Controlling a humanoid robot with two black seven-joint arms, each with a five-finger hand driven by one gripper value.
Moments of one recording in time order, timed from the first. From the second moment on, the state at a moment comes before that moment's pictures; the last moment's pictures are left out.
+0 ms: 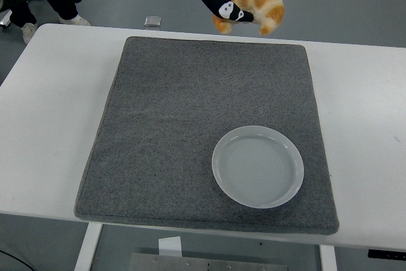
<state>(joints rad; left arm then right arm) -1.63 0.52 -0.15 -1.23 0.96 -0.36 -0.23 0.06 0.00 0.07 0.13 0.28 -0.17 -0.03</state>
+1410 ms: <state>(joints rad) -1.29 0.26 -0.13 -1.23 1.38 -0.34 -0.27 0.06 0.00 0.07 0.13 0.28 -0.17 -0.03</state>
